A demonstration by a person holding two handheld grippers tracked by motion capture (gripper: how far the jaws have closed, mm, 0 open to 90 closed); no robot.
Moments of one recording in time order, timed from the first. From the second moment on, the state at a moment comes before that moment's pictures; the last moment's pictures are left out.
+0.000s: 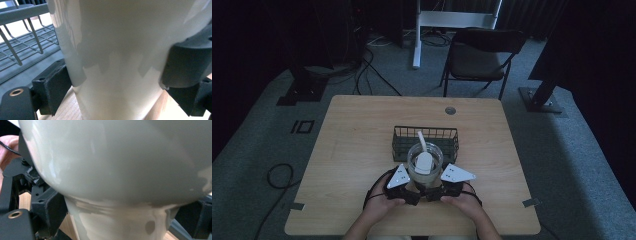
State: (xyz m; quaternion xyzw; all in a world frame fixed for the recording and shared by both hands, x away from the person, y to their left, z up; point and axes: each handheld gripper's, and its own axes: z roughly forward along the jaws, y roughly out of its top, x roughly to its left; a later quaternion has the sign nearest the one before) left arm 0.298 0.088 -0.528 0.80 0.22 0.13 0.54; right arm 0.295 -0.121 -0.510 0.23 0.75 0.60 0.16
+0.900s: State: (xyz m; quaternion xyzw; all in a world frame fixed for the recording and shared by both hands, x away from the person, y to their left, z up) left arm 0.356 0.087 -0.434 0.80 0.19 0.16 0.54; right arm 0.344 -0.120 -0.429 0.20 0.72 0.63 0.21
